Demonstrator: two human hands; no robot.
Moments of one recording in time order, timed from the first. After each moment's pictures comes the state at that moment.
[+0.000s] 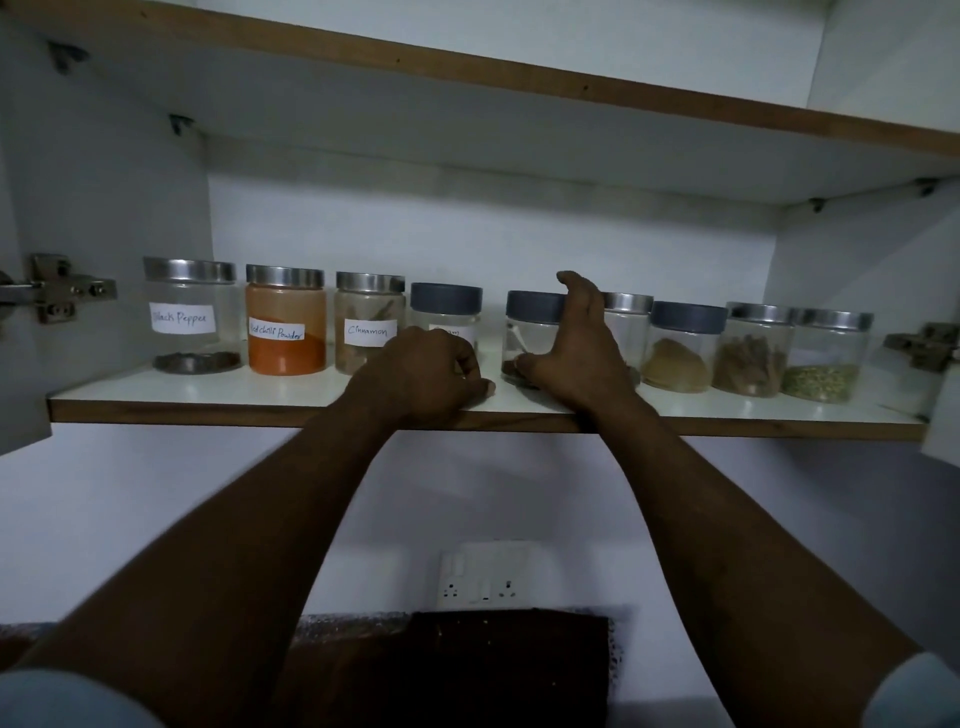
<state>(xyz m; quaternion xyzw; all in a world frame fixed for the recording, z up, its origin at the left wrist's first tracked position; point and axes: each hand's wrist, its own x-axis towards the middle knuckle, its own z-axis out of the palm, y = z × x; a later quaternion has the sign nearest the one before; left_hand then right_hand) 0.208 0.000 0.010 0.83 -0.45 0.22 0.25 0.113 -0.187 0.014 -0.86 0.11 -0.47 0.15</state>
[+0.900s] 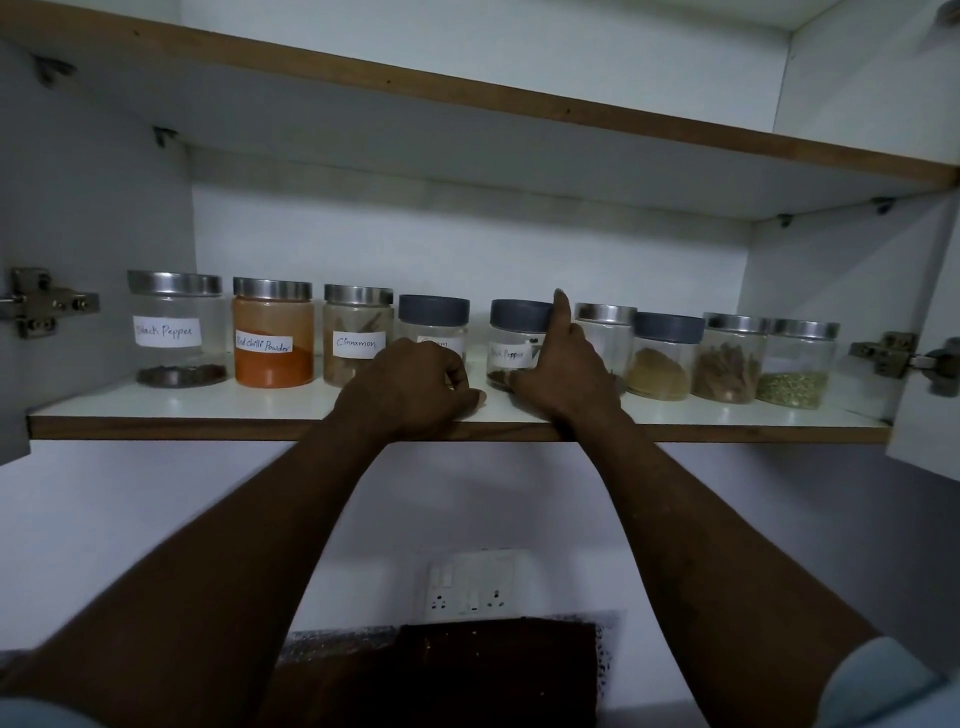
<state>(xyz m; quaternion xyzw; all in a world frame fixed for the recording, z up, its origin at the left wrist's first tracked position) 0.204 0.002 0.009 0.81 -0.46 0.24 0.26 0.112 -0.184 0.012 -0.88 0.20 -0.40 0.14</state>
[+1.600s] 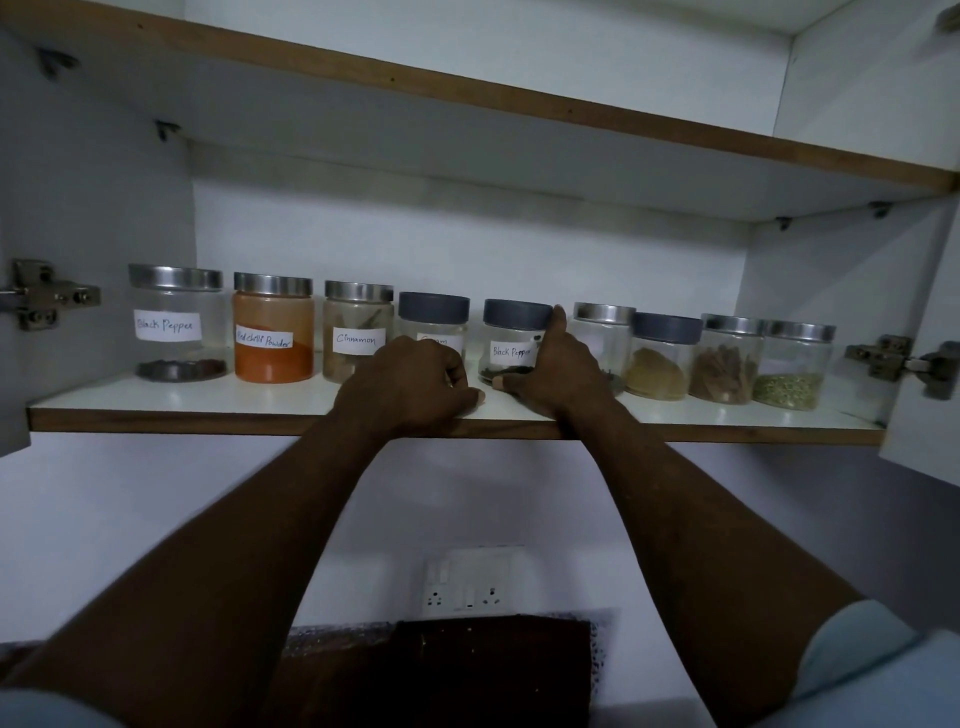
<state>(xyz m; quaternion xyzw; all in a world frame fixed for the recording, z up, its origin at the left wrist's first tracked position) 0.201 0.007 0.010 0.83 -0.44 0.24 0.26 0.130 -0.194 0.013 -0.89 0.20 -0.37 0.17</state>
